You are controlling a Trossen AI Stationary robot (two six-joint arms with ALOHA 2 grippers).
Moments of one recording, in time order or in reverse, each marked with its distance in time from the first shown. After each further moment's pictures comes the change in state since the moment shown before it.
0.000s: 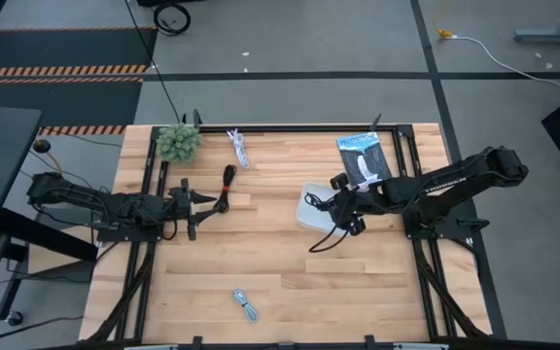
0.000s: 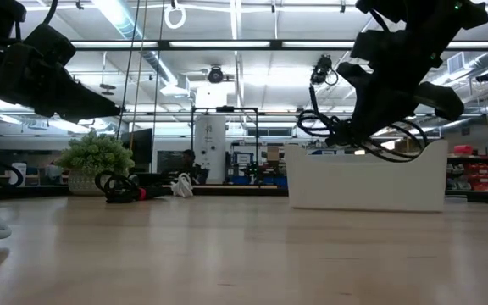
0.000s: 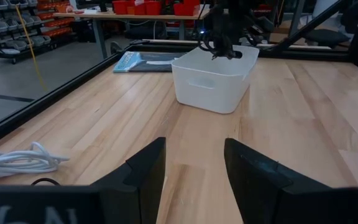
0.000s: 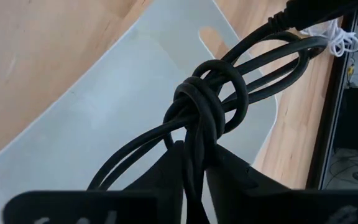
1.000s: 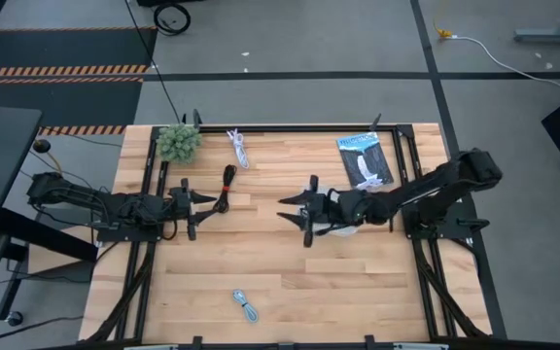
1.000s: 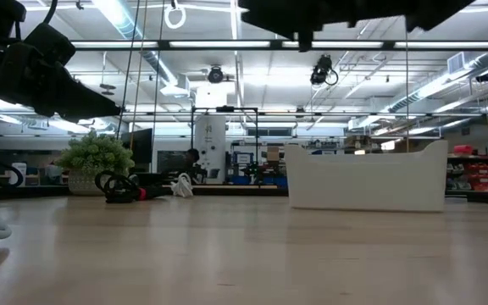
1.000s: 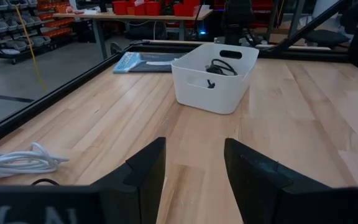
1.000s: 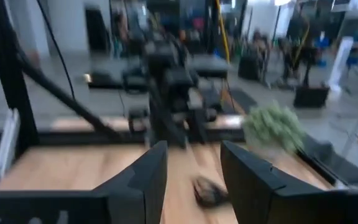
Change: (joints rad) left arm 0.000 0.000 0.000 0.004 0.000 0.000; right arm 0.081 0.274 0.054 1.213 -0.029 0.461
